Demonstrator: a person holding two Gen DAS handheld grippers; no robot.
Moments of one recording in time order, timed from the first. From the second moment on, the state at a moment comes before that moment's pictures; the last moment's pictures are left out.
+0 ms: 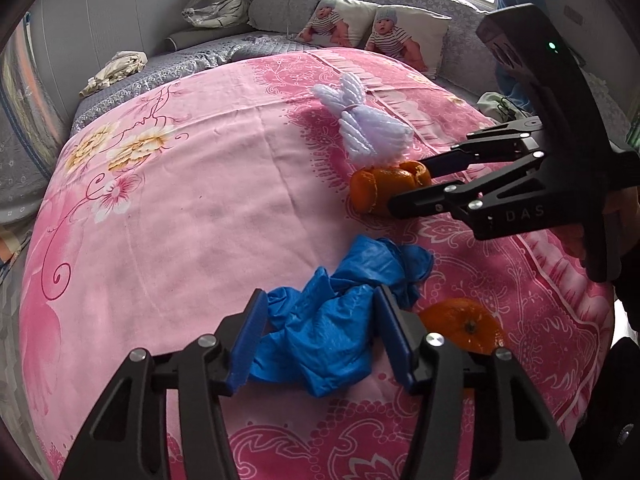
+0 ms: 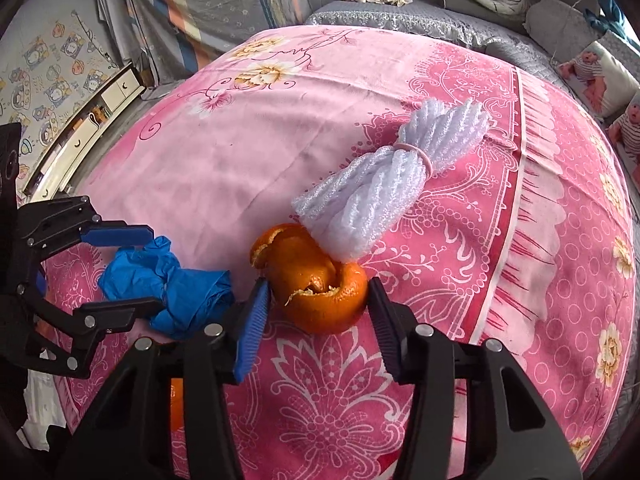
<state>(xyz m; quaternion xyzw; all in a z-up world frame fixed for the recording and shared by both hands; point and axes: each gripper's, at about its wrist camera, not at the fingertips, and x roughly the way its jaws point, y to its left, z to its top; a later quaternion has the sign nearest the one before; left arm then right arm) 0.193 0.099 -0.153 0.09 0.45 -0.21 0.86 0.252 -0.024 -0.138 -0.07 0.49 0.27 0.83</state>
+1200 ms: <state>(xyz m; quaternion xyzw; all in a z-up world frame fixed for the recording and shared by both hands) 0.193 0.126 -0.126 0.05 0.43 -0.15 0.89 0.243 -0.110 -0.110 0.00 0.45 0.18 0.87</state>
